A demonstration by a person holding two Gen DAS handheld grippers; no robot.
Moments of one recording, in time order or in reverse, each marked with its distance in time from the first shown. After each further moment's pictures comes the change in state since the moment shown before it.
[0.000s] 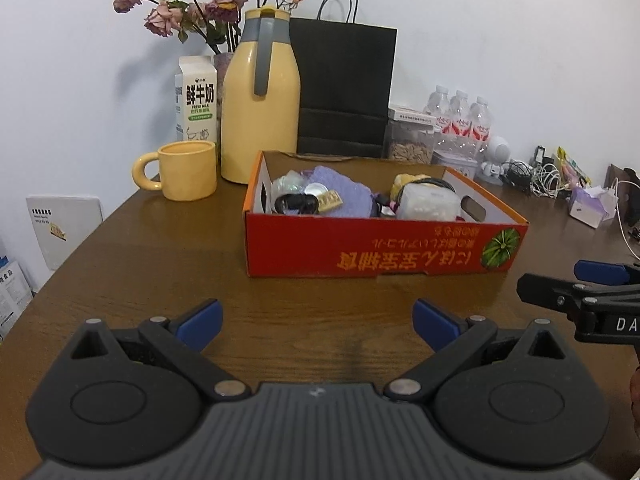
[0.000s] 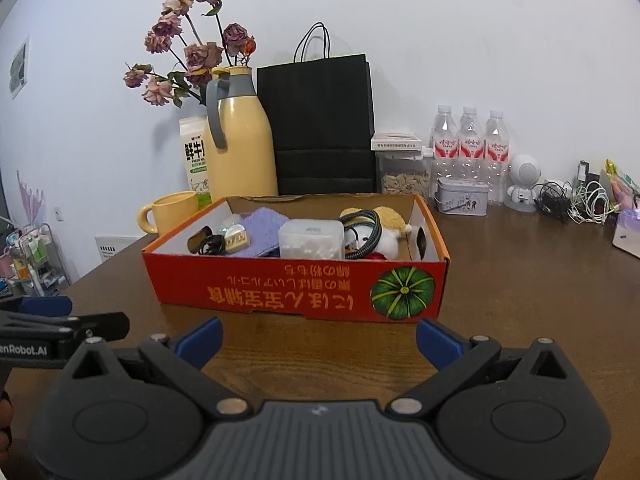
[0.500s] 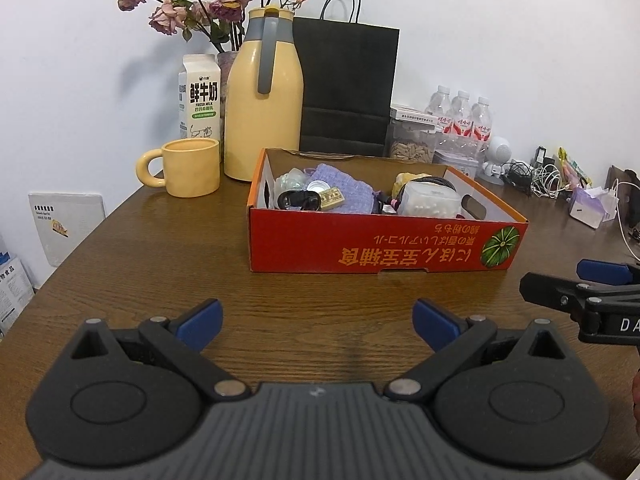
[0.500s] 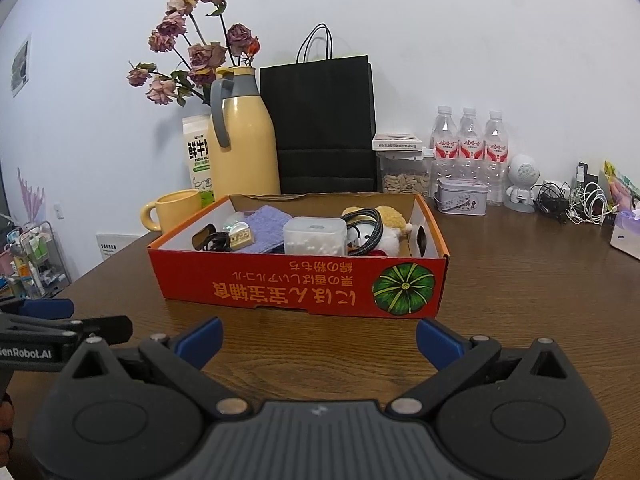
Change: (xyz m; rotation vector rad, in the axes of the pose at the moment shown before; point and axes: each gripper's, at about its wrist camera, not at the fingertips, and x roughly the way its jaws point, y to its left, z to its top) left arm -0.006 0.000 -0.002 -0.010 0.000 0.007; right arm -0.006 0.002 0.000 -0.009 -0.002 0.002
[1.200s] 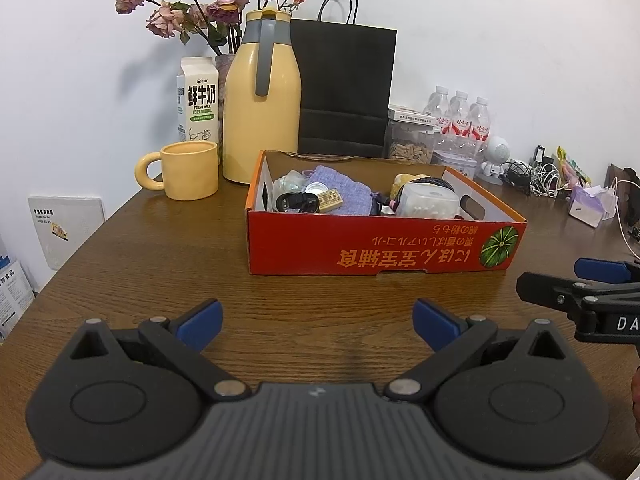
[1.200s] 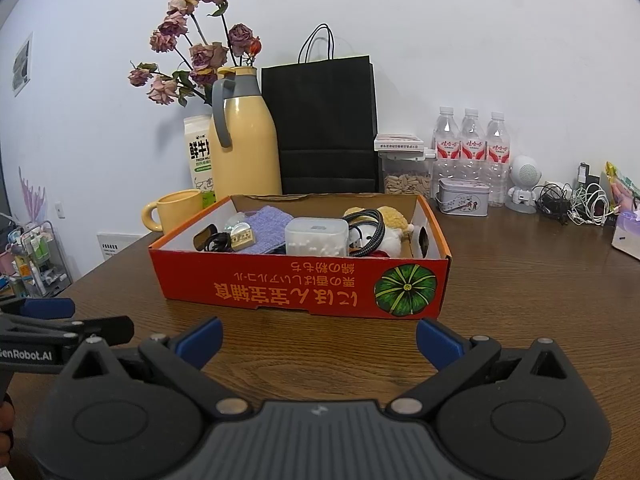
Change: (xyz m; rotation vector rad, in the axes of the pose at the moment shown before) left arm -0.001 -0.001 0.002 0.008 -0.005 -0.001; right arm 0.000 0.001 0.000 -0.002 0.001 0.000
